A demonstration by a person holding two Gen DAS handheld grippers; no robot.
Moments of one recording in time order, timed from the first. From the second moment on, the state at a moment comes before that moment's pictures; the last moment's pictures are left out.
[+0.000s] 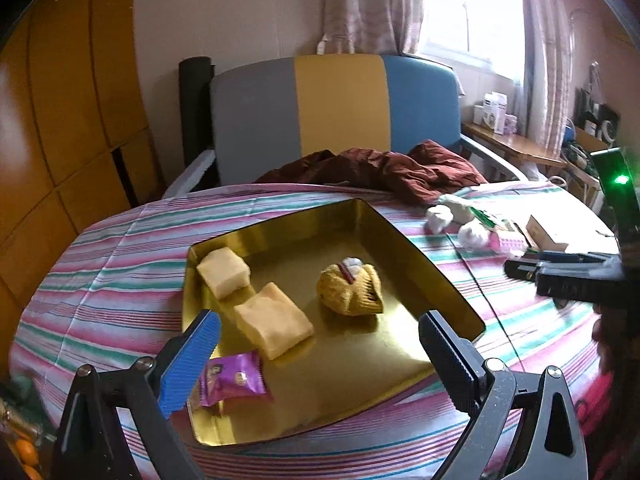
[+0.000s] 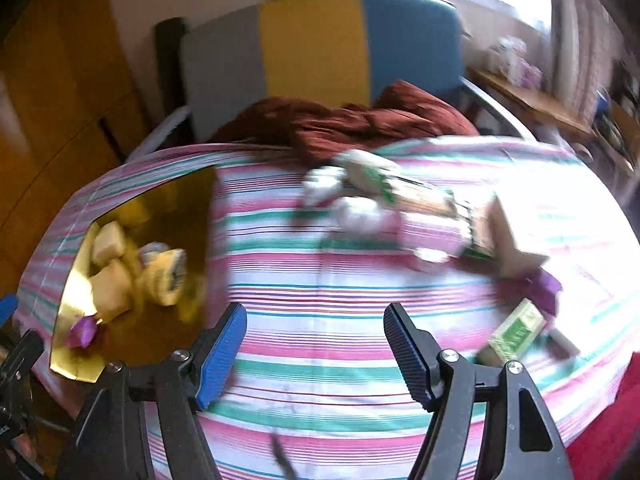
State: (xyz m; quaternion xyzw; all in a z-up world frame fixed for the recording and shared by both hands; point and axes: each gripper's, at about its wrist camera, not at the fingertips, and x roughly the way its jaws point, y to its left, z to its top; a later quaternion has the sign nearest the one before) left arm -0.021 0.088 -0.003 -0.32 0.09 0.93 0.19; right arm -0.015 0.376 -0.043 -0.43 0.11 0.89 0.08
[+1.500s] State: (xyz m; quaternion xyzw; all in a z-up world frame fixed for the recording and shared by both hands) left arm -0.052 0.192 -0.033 -0.36 0.14 0.88 0.28; right arm -0.120 0.477 -0.106 -0.51 0.07 0.85 0.11
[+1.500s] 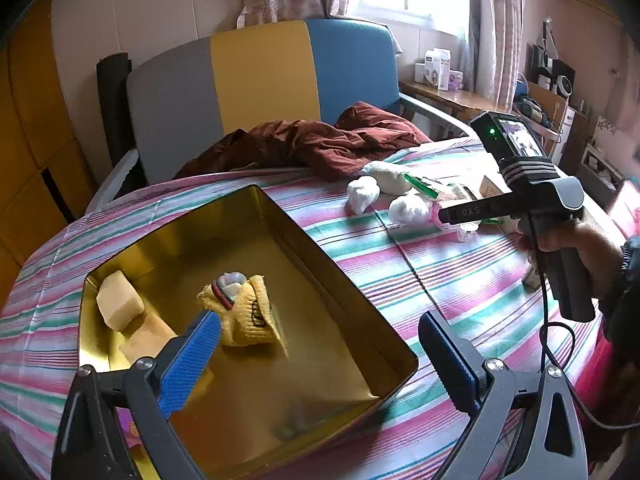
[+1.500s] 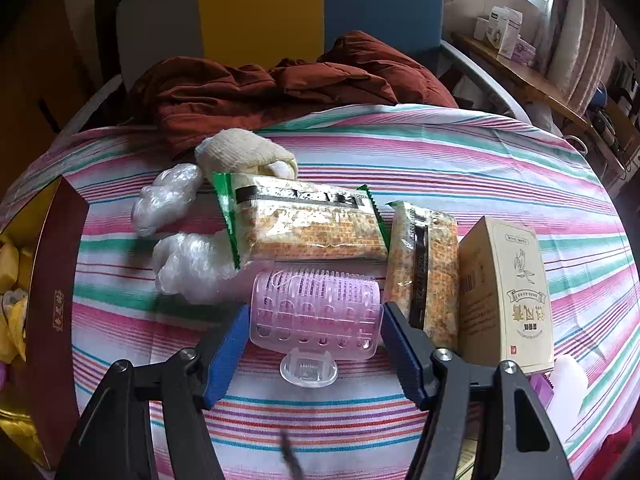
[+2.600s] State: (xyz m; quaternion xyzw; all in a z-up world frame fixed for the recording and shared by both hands) left arm -0.172 0.300 -0.021 -0.41 0.13 0.85 0.30; right arm -0.103 0.467 -0.103 -0.56 0.07 0.83 0.06
